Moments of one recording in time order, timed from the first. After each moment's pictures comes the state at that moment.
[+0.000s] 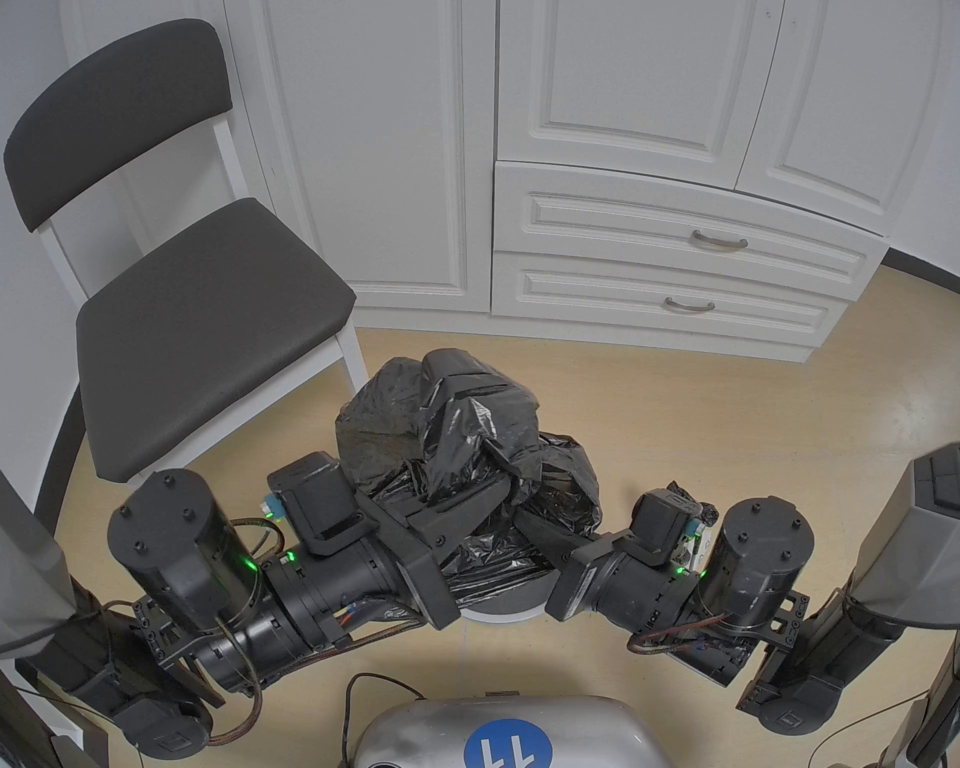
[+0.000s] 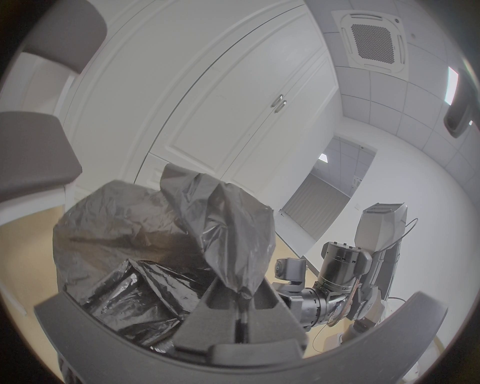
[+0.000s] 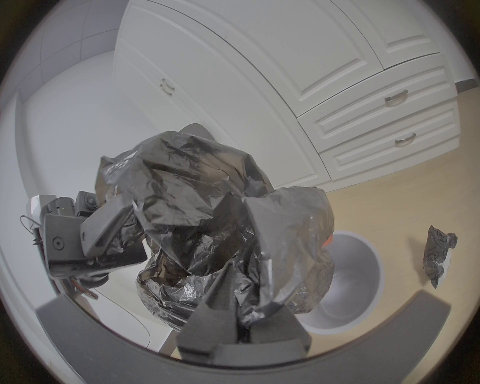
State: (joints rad) left arm -0.78 1.79 -0.38 -1.53 -0.16 -0.32; right arm 0.84 2.00 -0.47 -1.55 -0.09 0.45
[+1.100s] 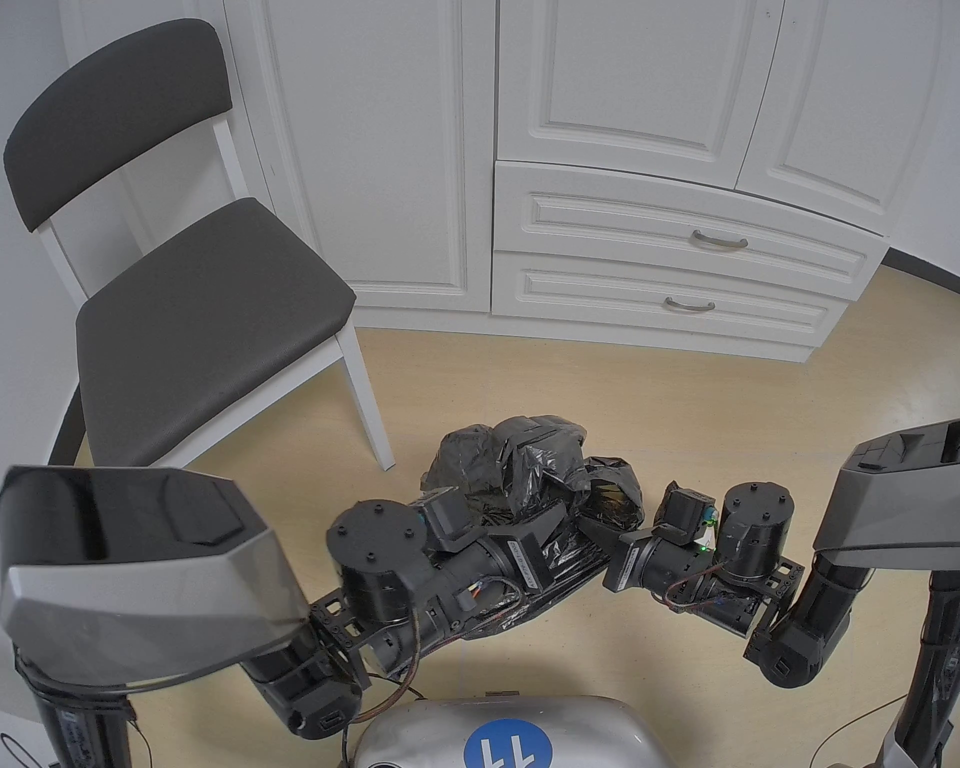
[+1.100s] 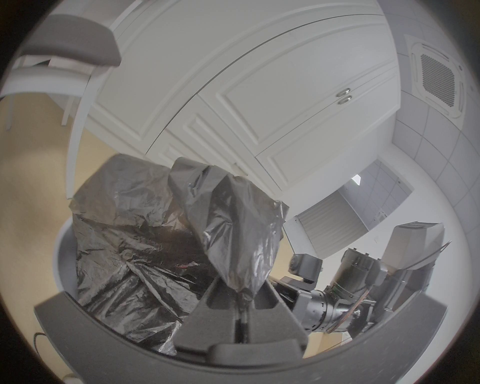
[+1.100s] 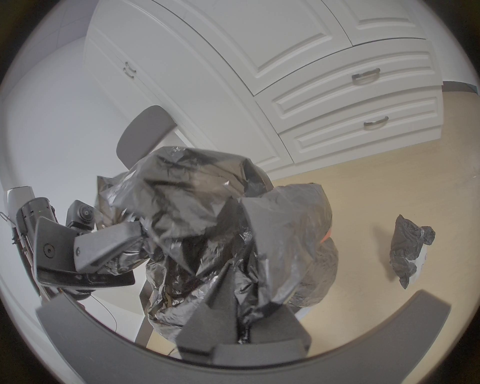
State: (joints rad) left arm -0.80 2.20 -0.66 -1.53 -0.04 -0.64; right arm 0.56 2.17 -0.46 -1.55 0.10 0.41
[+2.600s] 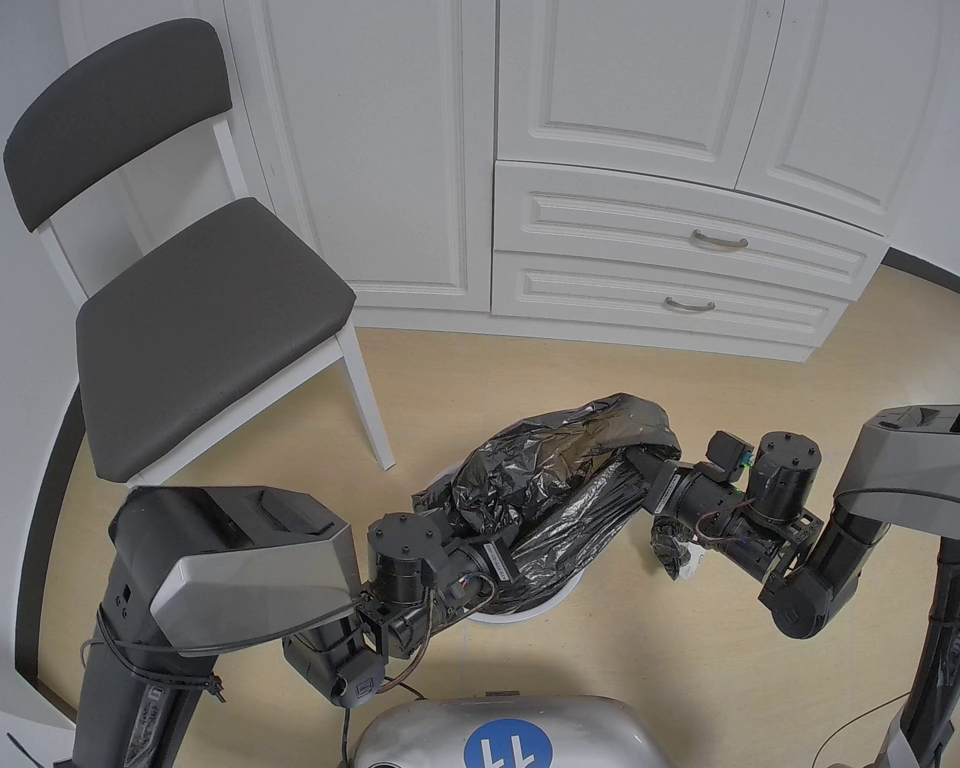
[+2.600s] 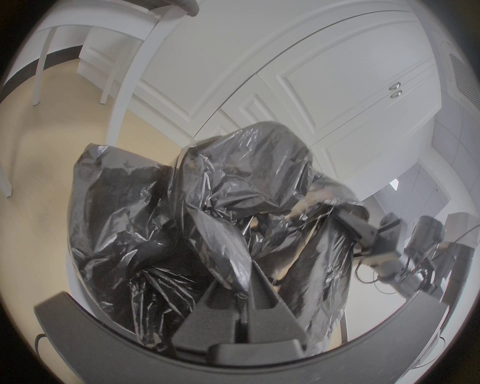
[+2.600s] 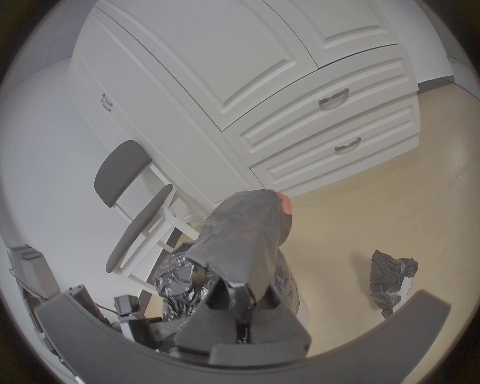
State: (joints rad) left arm -0.67 2.47 -0.83 -1.47 0.00 -0.69; right arm 0.40 2.17 -0.58 -1.55 0.09 0.47
